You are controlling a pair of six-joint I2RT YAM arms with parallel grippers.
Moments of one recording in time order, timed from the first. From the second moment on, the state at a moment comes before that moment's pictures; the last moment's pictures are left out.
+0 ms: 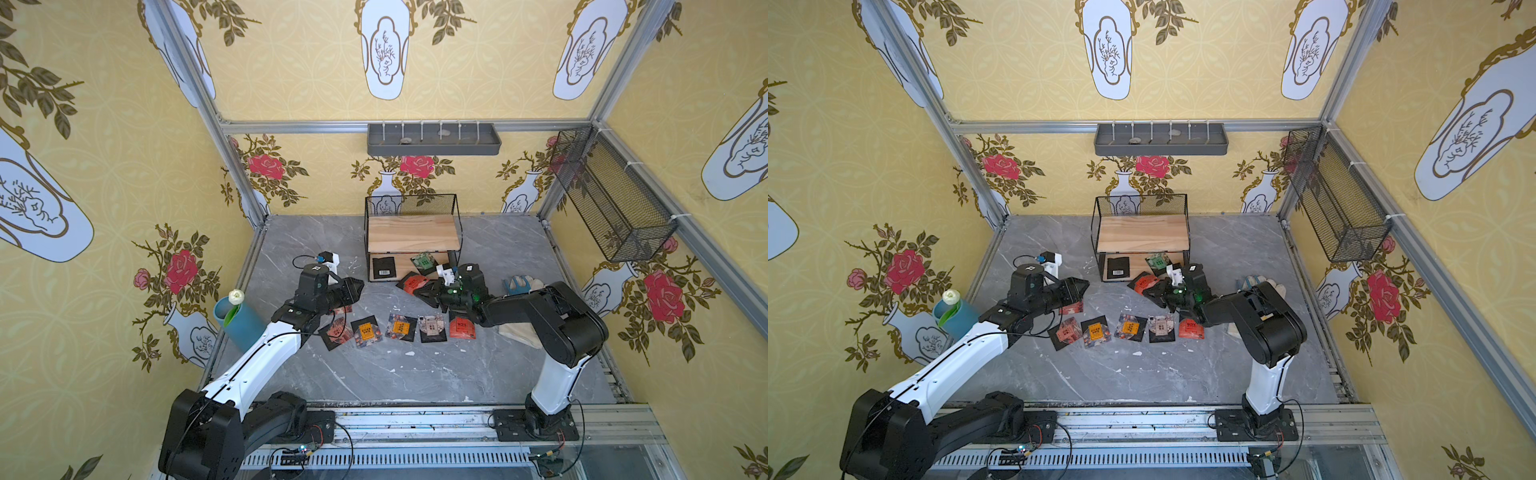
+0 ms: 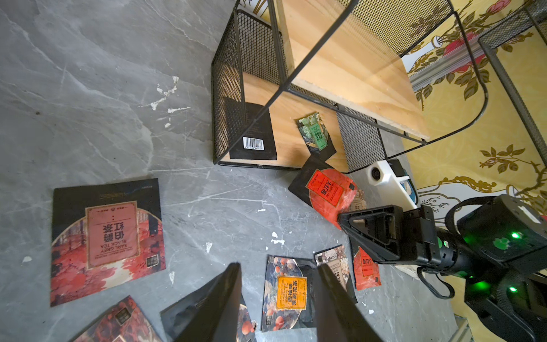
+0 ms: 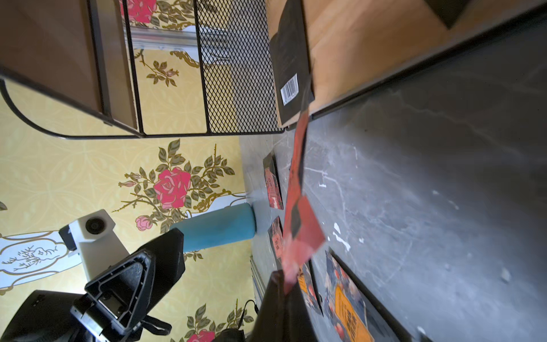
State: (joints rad) left arm -0.35 1.13 0.68 -0.14 0.24 -0.60; right arm 0.53 1.81 0.72 0.61 -0.72 1.18
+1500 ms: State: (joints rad) left arm -0.38 1.12 0.66 -0.14 0.24 -0.62; right arm 0.36 1.80 0.85 -0.09 -0.82 0.75
